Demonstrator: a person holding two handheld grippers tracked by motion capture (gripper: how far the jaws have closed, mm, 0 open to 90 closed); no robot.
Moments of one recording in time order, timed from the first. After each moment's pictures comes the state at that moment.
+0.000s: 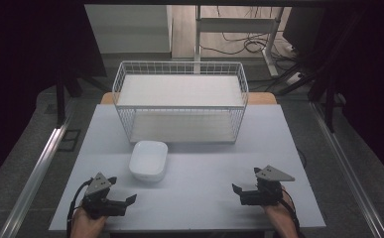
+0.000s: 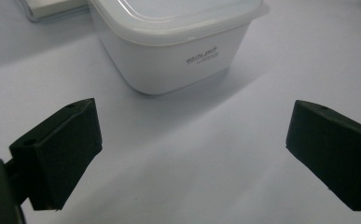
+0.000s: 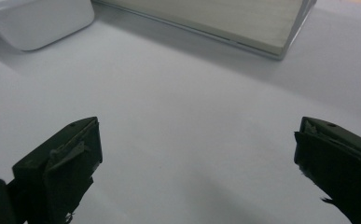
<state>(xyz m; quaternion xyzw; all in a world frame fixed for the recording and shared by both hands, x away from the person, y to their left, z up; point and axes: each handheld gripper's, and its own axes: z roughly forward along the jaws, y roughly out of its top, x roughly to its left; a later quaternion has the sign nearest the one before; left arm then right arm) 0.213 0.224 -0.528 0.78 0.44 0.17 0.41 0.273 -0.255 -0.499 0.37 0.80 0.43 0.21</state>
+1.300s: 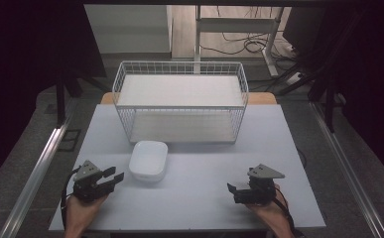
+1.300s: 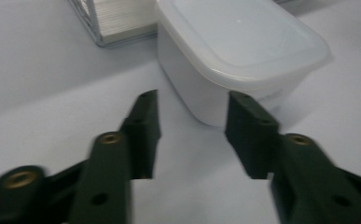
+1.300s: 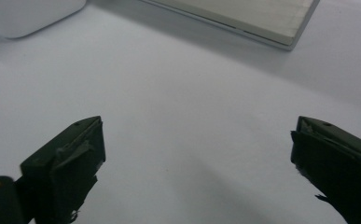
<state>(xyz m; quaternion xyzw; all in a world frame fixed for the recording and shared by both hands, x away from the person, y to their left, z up) 0.243 0.261 -0.518 0.74 0.49 0.18 0.43 0.277 -0.236 -0.501 0.39 0.81 0.39 0.20</state>
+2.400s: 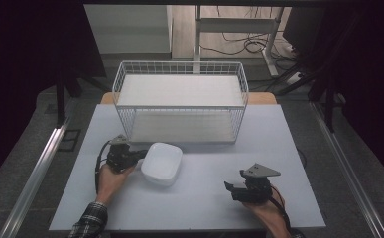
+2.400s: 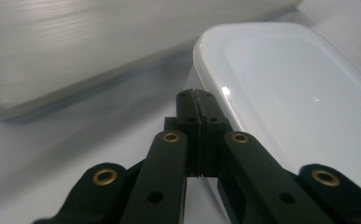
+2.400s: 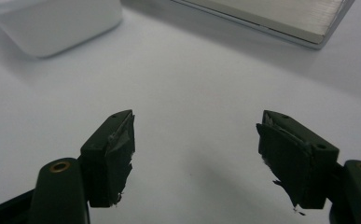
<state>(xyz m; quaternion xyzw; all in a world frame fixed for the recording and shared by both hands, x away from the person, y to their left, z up) 0.342 0.203 -0.523 0.77 0.45 0.08 0.45 0.278 -0.228 -0.499 0.38 0.82 0.39 0.18</state>
